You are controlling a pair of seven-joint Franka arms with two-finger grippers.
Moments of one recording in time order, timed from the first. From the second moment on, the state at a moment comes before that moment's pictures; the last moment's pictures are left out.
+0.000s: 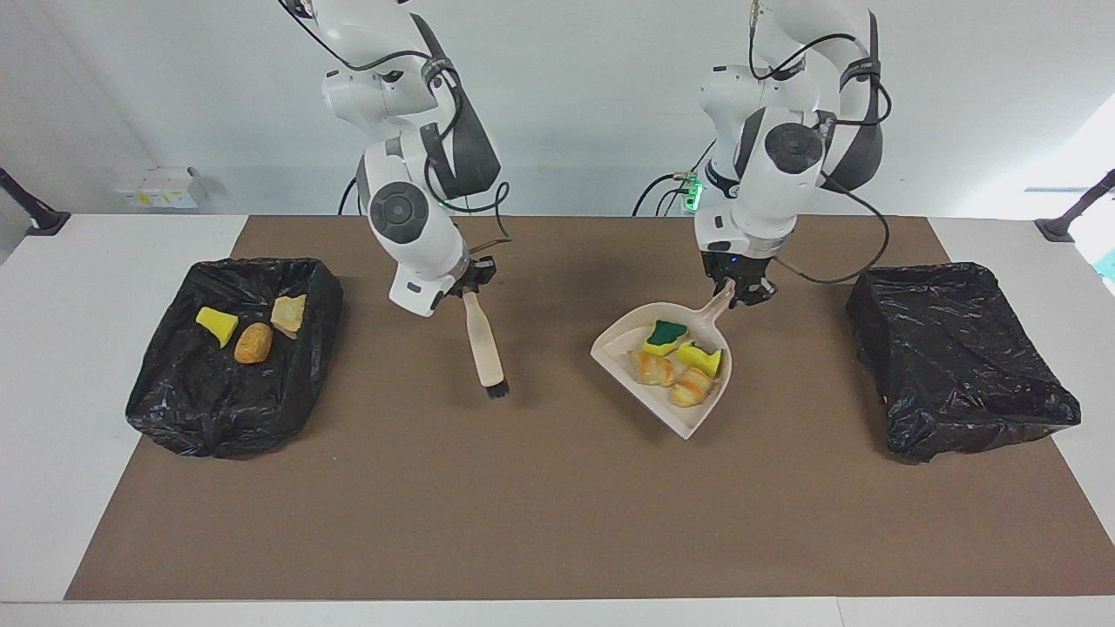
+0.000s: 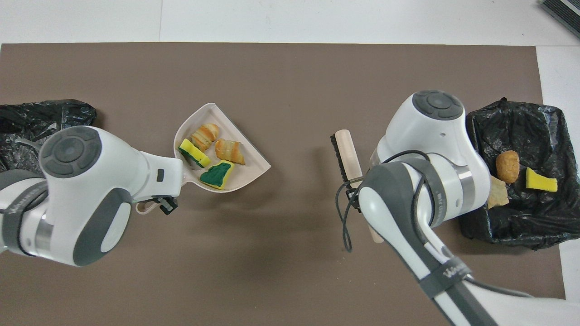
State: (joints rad) left arm -0.23 -0.08 -0.08 -2.09 0.01 1.93 0.53; right arm 0.27 0.18 0.12 -1.84 0.17 1.67 0.16
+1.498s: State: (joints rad) left arm 0.58 0.14 -0.06 -1.62 0.40 1.74 1.44; right arm 0.66 0.13 0.12 -1.96 0.21 1.84 0.68
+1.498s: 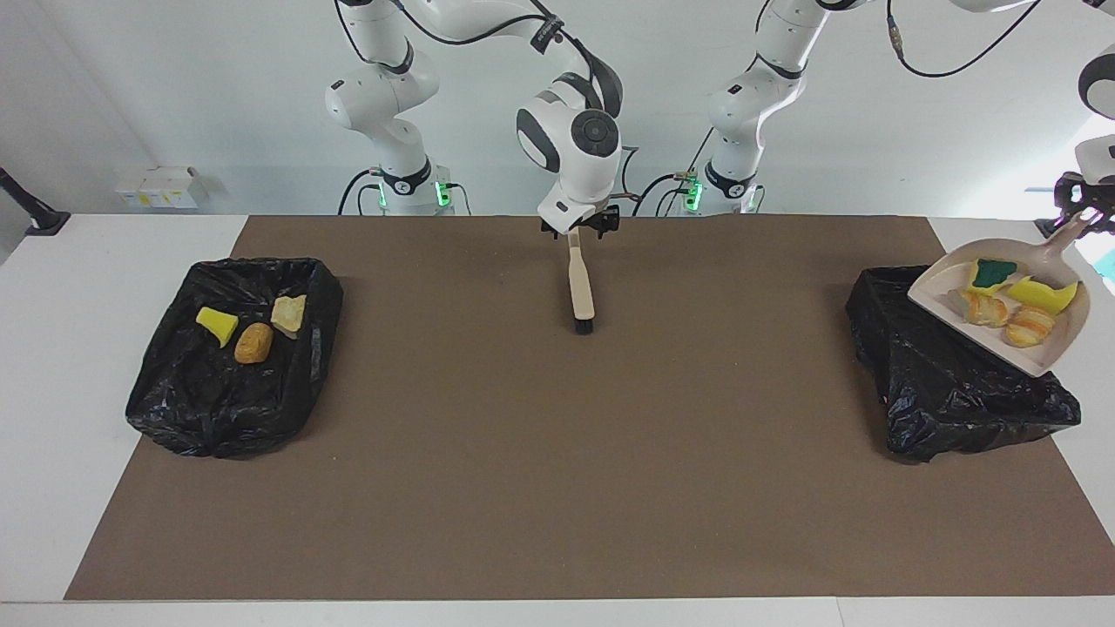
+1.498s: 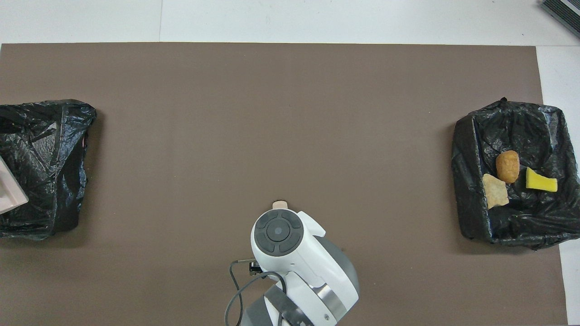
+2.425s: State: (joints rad) left arm 0.36 0.15 -0.09 -1.66 0.88 1.76 1.52; right arm 0.27 0.11 0.09 -1.59 -0.03 1.56 0.07
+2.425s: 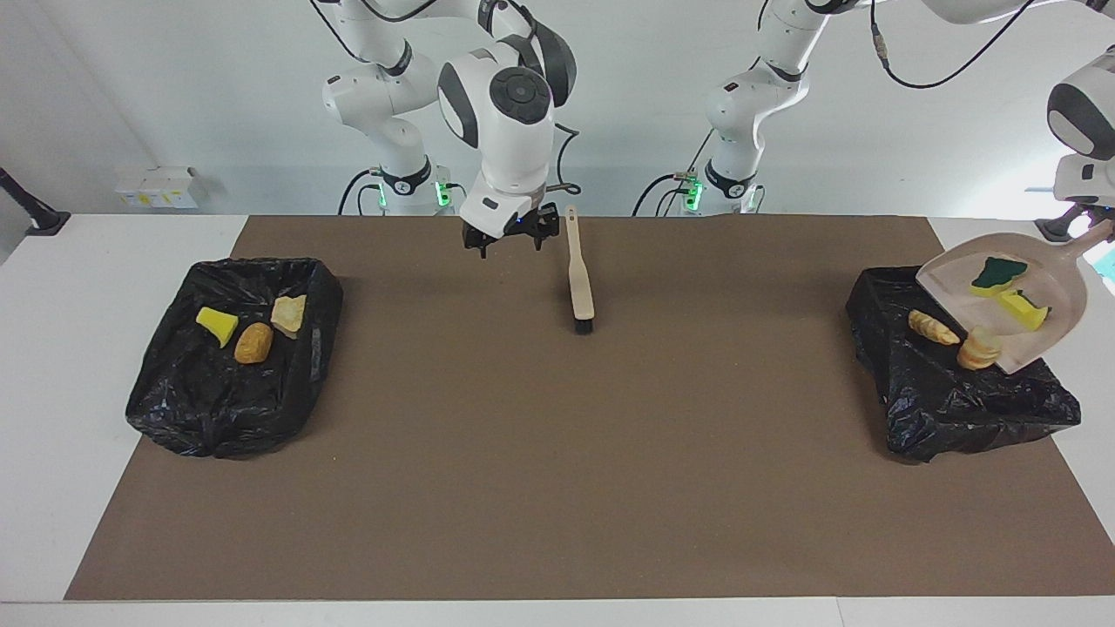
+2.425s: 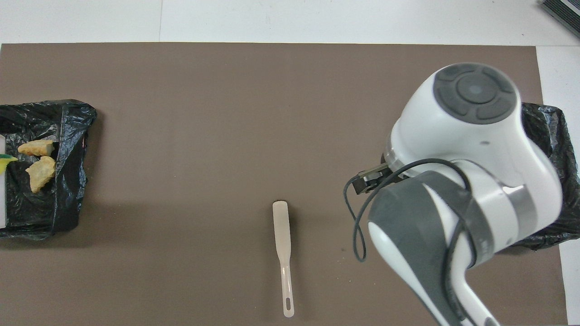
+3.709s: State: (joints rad) left arm 0.15 0.15 -0.09 -1.62 1.20 1.70 1.61; right arm -0.01 0.02 0.00 -1.56 0.00 1.56 0.10
